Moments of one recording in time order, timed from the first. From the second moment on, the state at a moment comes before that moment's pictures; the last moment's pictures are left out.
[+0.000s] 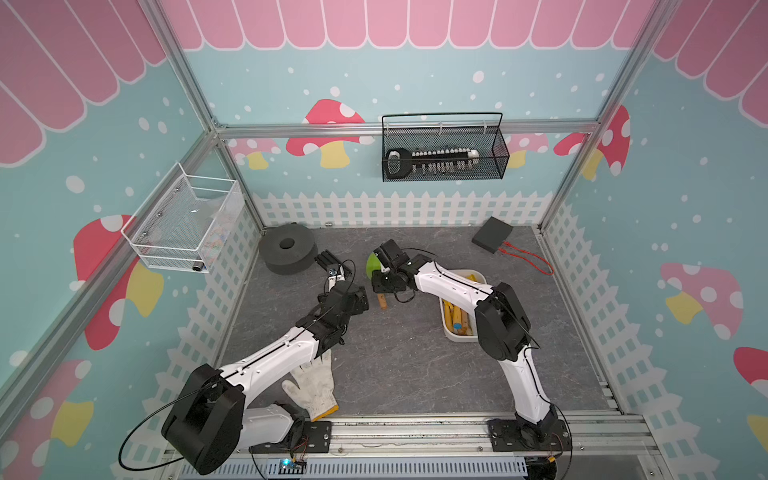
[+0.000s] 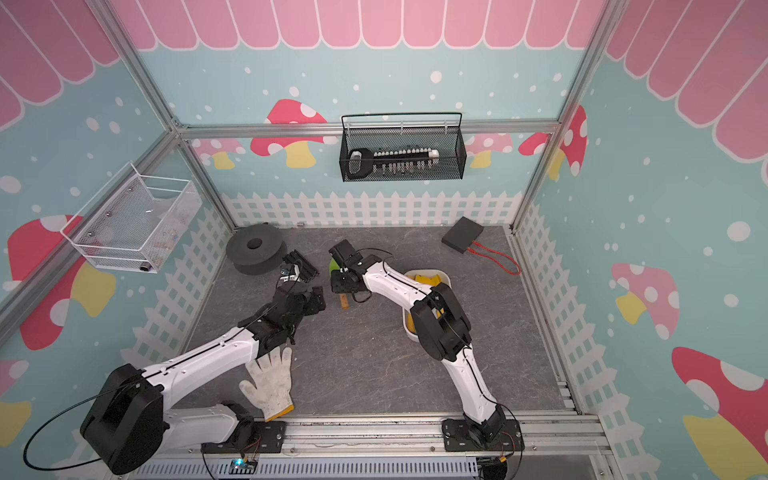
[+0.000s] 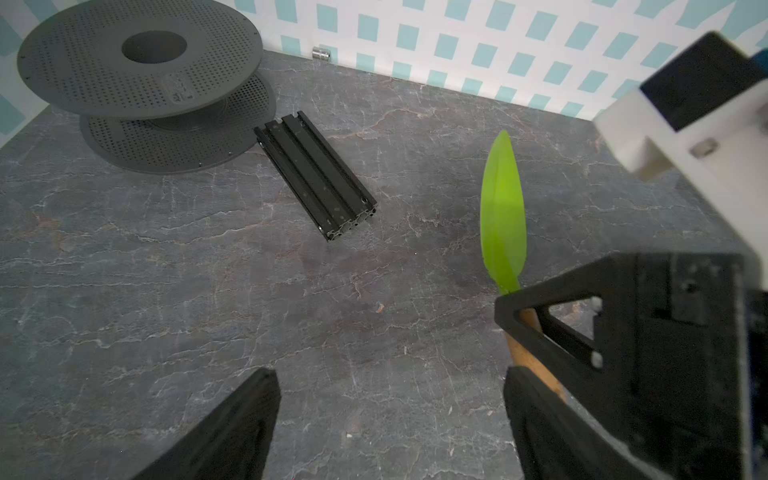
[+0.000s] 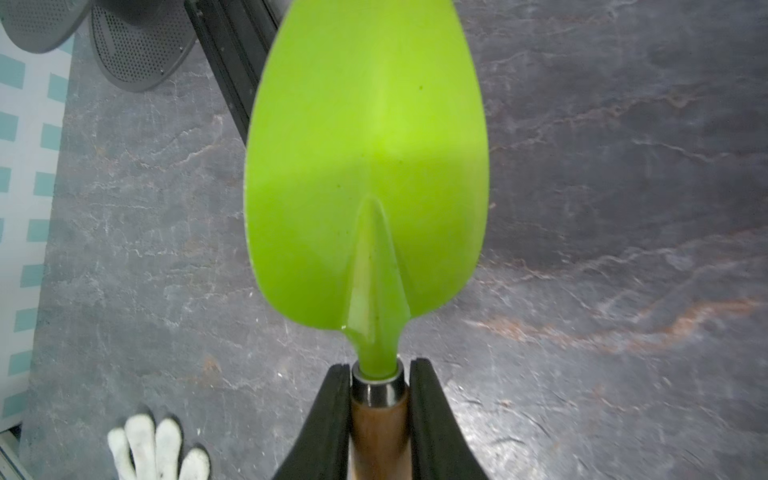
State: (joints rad) left arm -0.53 1.27 0.70 -0.05 -0.45 -0.49; right arm 0.76 2.24 1.91 -0.61 -0.05 0.60
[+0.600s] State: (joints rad) left arm -0.51 1.25 0.67 -0.05 -0.47 -0.54; right arm 0.79 2.48 2.14 -0.63 0.01 0.73
